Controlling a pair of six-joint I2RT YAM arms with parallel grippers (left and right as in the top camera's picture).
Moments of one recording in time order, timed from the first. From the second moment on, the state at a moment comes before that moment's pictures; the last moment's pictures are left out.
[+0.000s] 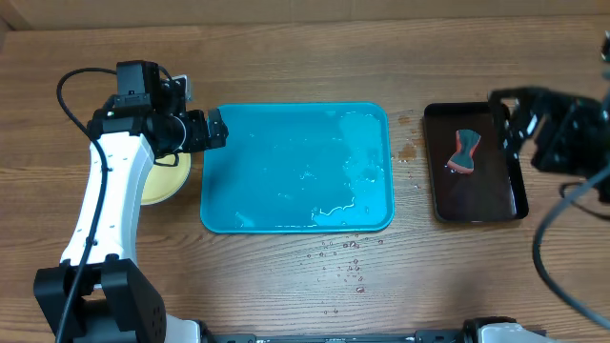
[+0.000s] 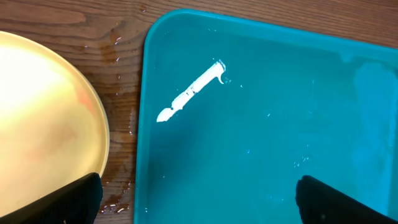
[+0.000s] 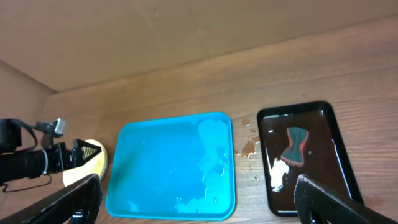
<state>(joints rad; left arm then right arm) 0.09 1.64 1.35 -0.86 0.25 -0.09 0.08 1.38 2.39 -1.64 -0.17 0.30</state>
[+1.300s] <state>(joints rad) 0.09 1.64 1.35 -0.86 0.25 -0.09 0.03 0.44 0.41 0.03 -0.02 0.23</state>
